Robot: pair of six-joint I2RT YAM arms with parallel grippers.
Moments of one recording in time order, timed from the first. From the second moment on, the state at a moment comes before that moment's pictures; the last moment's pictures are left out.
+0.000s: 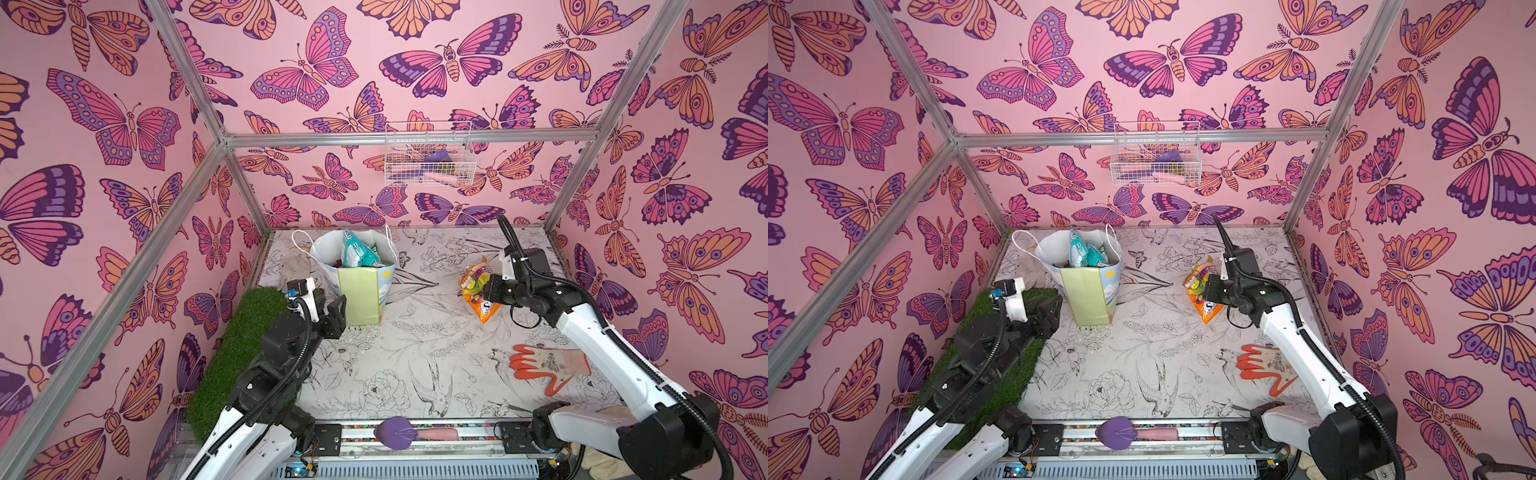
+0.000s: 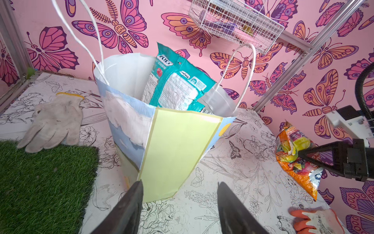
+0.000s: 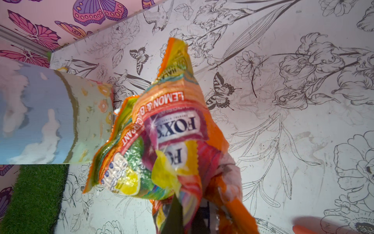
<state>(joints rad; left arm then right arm) -0.50 0.54 0.71 -0.41 -0.19 -0.41 0.32 1.21 1.08 -0.68 -0.09 0.49</state>
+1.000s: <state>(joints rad) -0.49 0.56 0.70 -0.46 -0.20 -0.44 0.50 1.24 1.38 -0.68 -0.07 0.46</state>
